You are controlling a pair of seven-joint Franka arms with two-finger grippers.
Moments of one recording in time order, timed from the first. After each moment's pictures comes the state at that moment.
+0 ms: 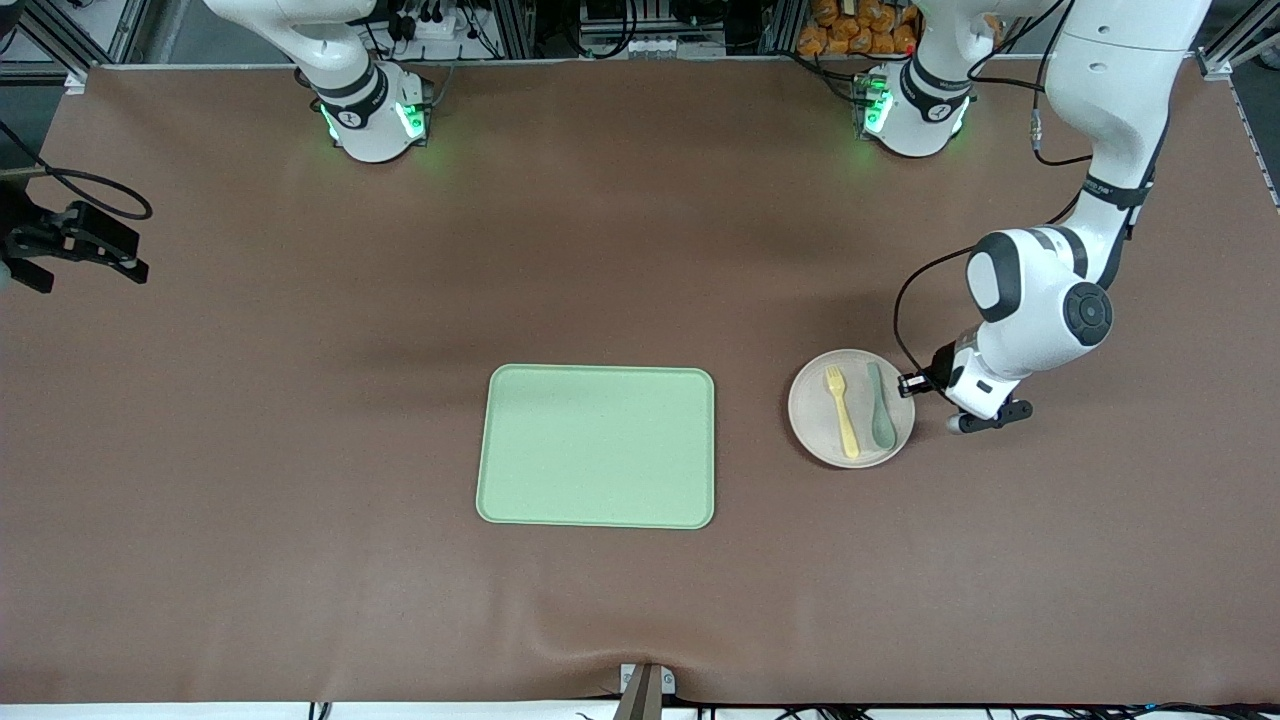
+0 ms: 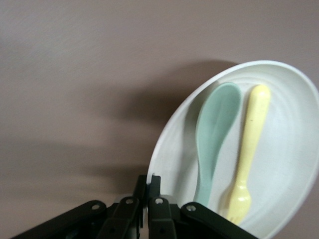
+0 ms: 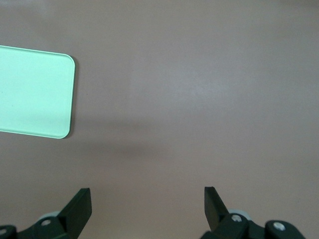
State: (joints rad) left arm -0.09 0.40 -0.08 -2.10 -0.35 2.50 -0.09; right arm 0.01 0.03 -0.04 -1.50 0.00 1.55 -0.13
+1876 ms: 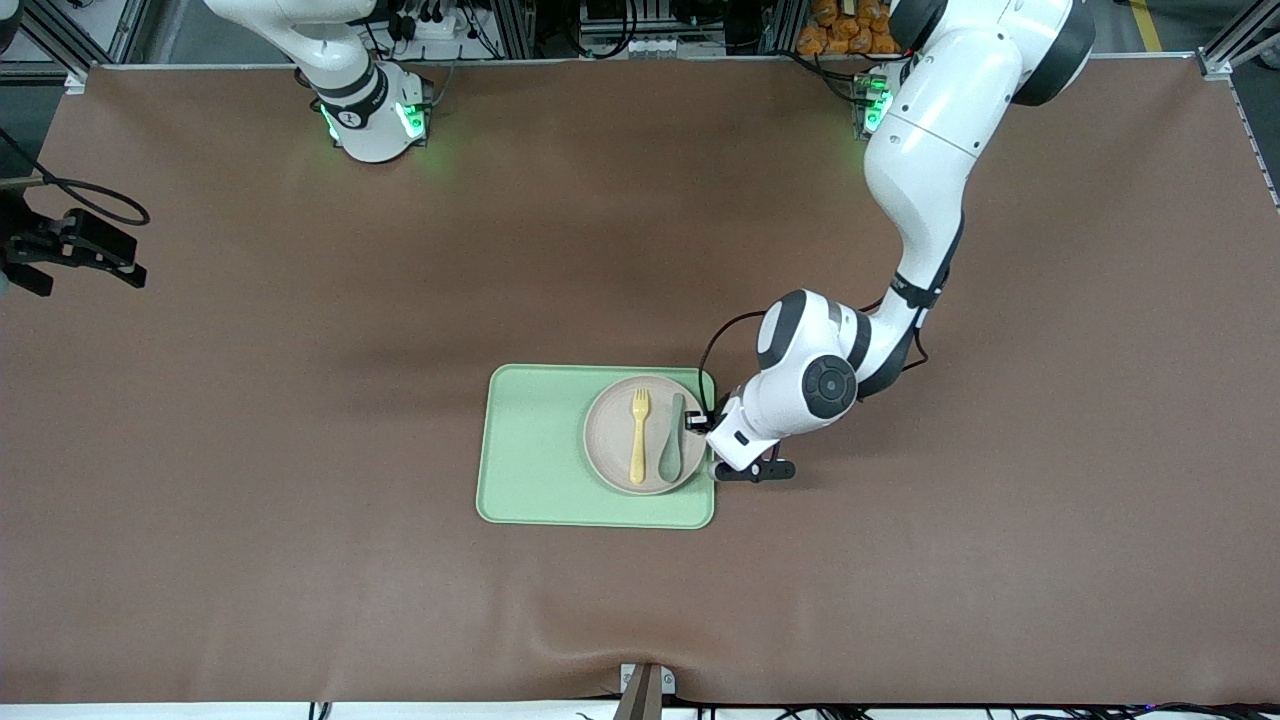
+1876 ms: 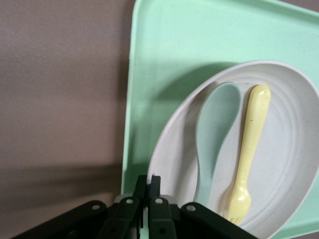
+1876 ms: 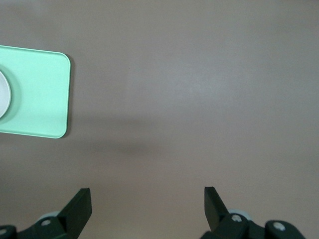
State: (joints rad) left arm -0.44 0.85 -0.13 -1.44 -0.35 2.36 -0.34; right arm 0.01 0.04 -0.05 -1.50 0.00 1.55 -0.13
